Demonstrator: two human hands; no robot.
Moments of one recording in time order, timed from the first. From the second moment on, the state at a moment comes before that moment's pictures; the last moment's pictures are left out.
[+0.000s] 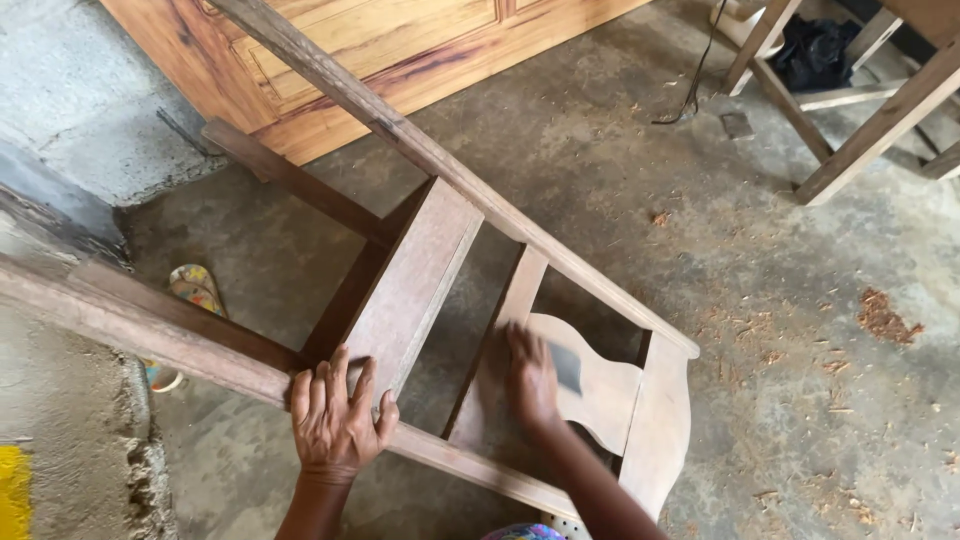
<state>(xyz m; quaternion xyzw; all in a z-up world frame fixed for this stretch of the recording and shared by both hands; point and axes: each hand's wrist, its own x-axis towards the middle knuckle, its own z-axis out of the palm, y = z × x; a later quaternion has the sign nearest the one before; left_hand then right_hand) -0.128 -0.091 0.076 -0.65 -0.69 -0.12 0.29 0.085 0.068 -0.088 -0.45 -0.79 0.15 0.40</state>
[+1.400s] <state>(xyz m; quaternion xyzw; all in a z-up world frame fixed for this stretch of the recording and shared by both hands) -0.129 -0.094 0.081 -0.64 -0.69 -0.15 0.30 0.104 0.058 -0.113 -0.23 -0.81 0.31 0.44</state>
